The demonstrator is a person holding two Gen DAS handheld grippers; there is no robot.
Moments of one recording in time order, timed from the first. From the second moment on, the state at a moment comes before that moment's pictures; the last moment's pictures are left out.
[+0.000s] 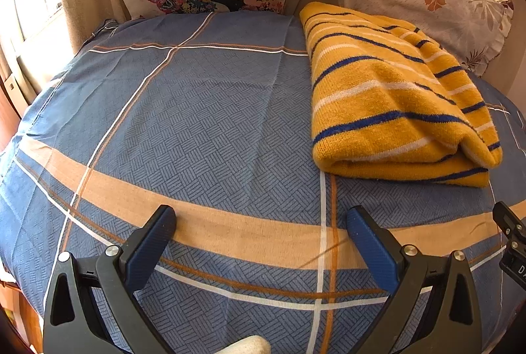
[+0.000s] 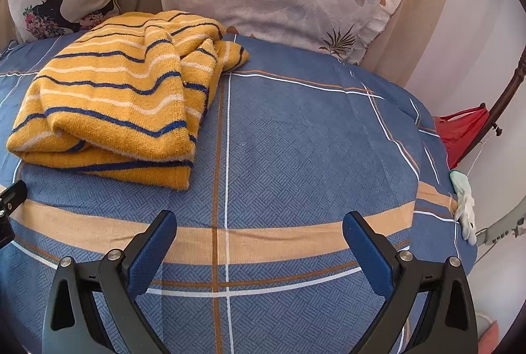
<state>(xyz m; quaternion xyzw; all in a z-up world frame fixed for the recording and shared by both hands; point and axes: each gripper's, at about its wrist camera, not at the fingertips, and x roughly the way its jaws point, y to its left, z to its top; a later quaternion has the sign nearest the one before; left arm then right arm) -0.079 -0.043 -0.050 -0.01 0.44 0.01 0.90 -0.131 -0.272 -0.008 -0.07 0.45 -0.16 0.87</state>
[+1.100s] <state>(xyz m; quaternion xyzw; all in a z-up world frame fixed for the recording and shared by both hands) -0.128 -0.031 -0.010 0.00 0.43 -0.03 0.90 -0.161 -0.238 0.026 -0.03 0.39 -0.10 0.91</state>
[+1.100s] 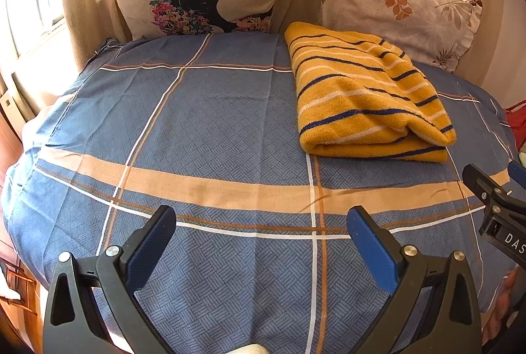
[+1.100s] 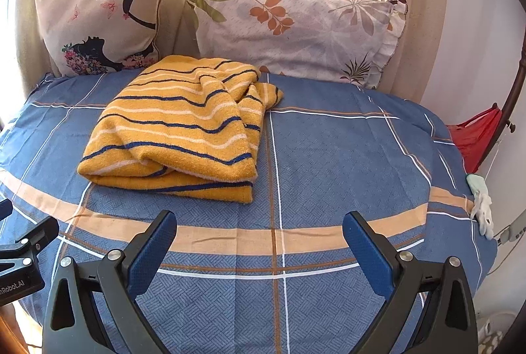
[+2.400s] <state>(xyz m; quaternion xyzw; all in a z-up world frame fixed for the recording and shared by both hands) -0.114 -0.033 -0.030 -0.02 0.46 -0.05 0.88 -0.146 -0.237 0.005 0.00 0.41 -0.08 0.91</state>
